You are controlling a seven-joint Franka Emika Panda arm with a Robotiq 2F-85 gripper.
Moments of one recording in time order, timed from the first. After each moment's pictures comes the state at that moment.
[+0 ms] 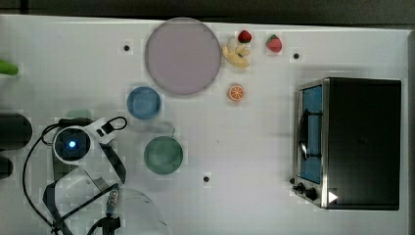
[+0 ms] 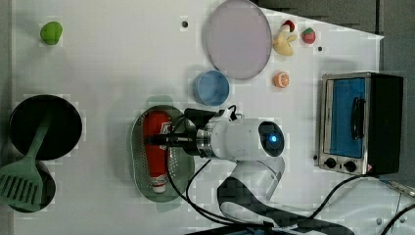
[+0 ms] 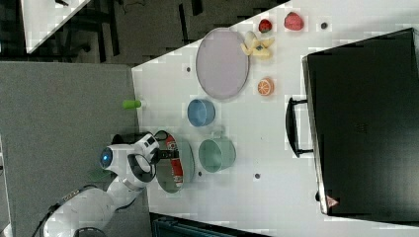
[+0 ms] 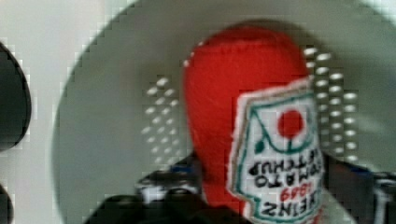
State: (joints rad) arm 0.01 0.62 0.61 -2.19 -0.16 1.21 -0.03
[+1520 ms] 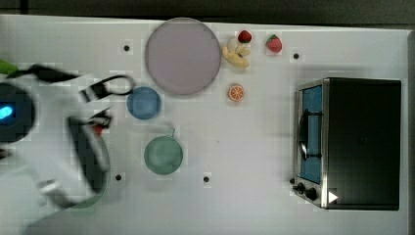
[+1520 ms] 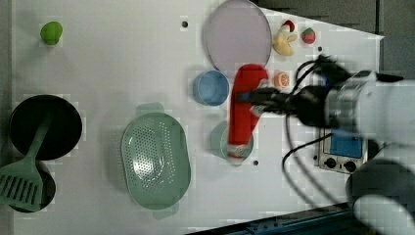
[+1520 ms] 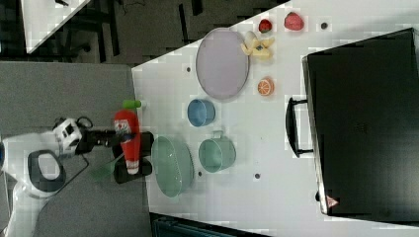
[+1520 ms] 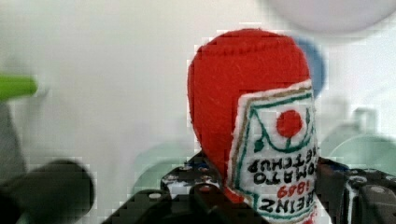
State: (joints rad) arm -0.06 0.08 0.50 -1.97 0.07 0.58 -0.09
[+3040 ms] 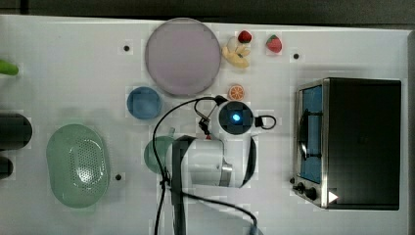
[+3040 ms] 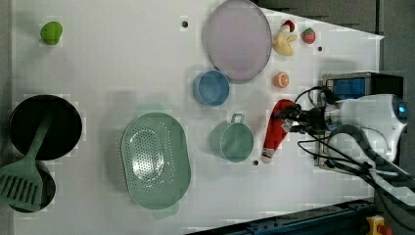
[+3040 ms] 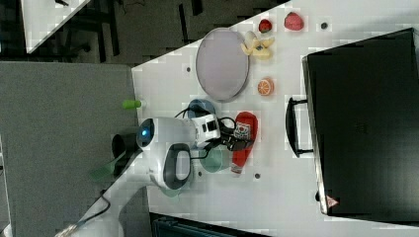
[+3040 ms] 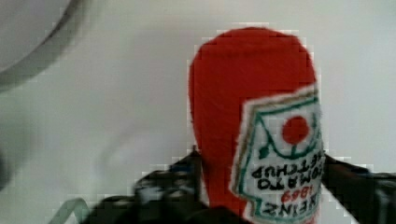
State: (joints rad) arm -0.14 0.28 0.08 -2.36 0.01 0.94 -0.31
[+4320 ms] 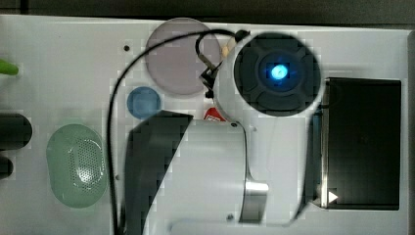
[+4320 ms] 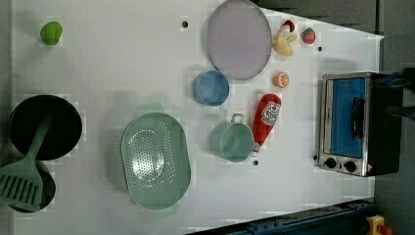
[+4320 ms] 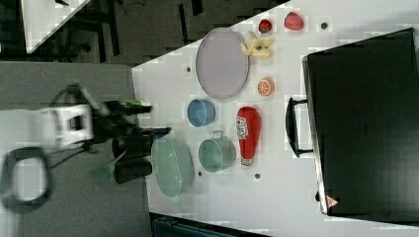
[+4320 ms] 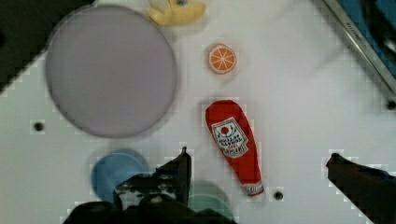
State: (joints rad) arm -0.14 -0.07 0.07 -1.82 0.01 0.21 -0.11
